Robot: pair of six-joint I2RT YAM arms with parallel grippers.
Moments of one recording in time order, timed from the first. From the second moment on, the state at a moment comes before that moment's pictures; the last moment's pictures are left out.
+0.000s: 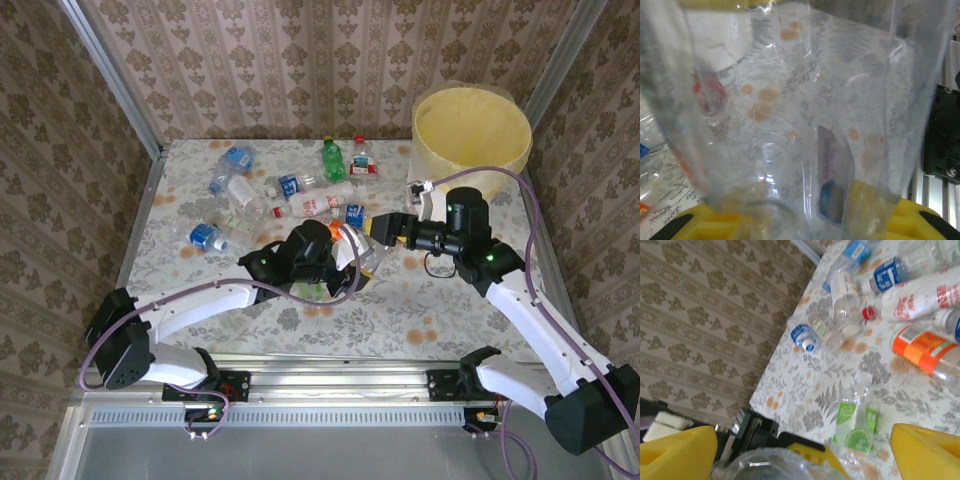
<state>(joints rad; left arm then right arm) -1.03 1.37 0.98 -0.17 0.28 0.05 0.35 1.01 0.90 -0.29 -0.62 0.61</state>
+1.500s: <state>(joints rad) -1.00 1.02 0.84 -0.10 0.16 0.05 0.28 0.97 1.31 -0.49 -0.31 0.33</state>
